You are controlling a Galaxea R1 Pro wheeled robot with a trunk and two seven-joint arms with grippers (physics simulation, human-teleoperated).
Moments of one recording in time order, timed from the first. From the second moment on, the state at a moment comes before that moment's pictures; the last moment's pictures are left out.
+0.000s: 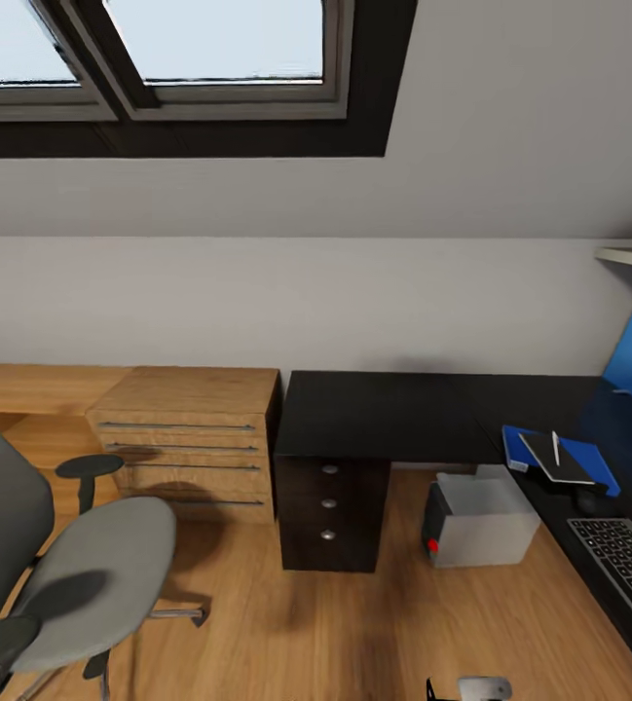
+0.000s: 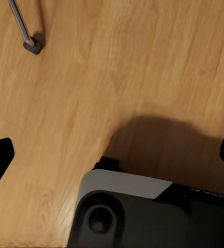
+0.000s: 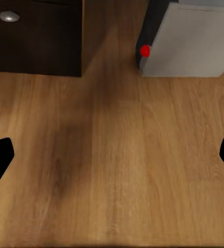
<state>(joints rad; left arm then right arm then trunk) -0.09 0.02 -0.62 -0.35 0.73 -0.20 0.33 -0.35 0.00 0.19 -0.09 -0.10 -0.52 -0.20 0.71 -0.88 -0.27</state>
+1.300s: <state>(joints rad) -0.09 0.01 -0.63 -0.32 0.73 -0.60 0.33 -0.28 0.01 0.19 0.02 -0.04 -1.04 -0.26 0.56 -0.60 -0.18</state>
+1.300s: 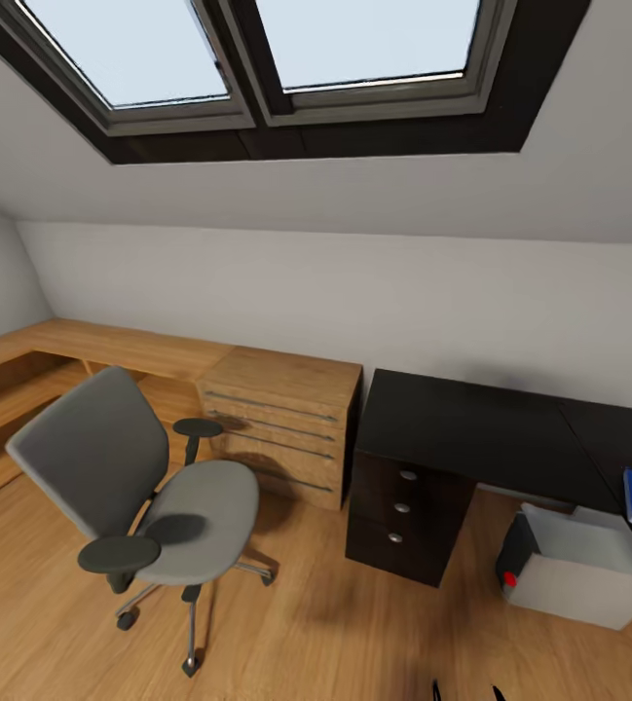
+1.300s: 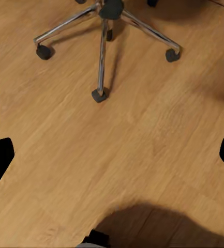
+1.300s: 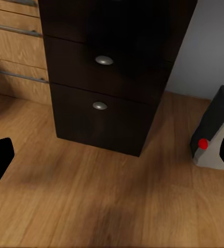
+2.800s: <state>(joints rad) -0.09 0.00 -0.67 -0.11 0.66 -1.05 0.53 -0.28 0.01 0.19 0.01 -0.04 -1.04 -0.37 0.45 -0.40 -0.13</state>
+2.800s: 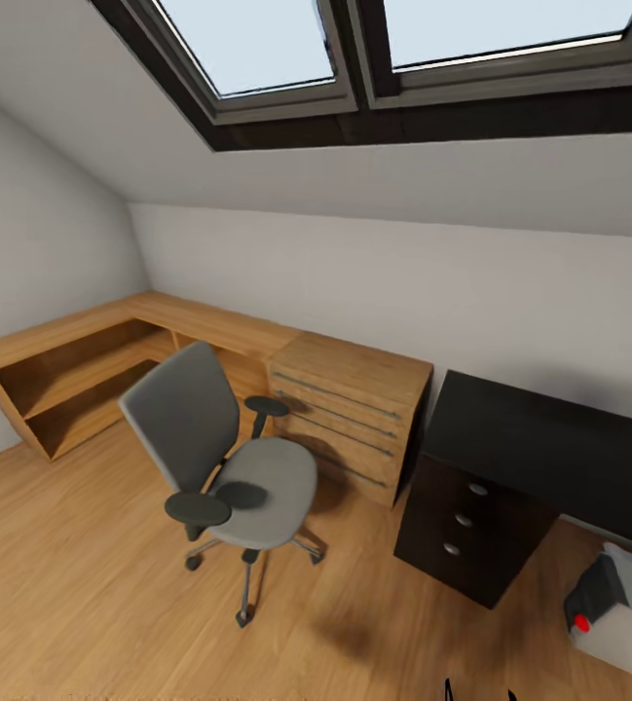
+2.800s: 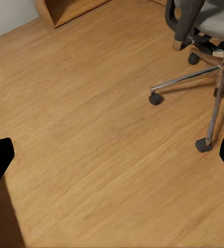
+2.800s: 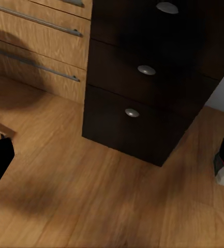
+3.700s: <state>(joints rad) -0.09 0.06 -0.67 -0.11 0.66 -0.87 0.53 -0.28 0.01 0.19 0.02 -0.04 -0.67 -0.37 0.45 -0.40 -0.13</state>
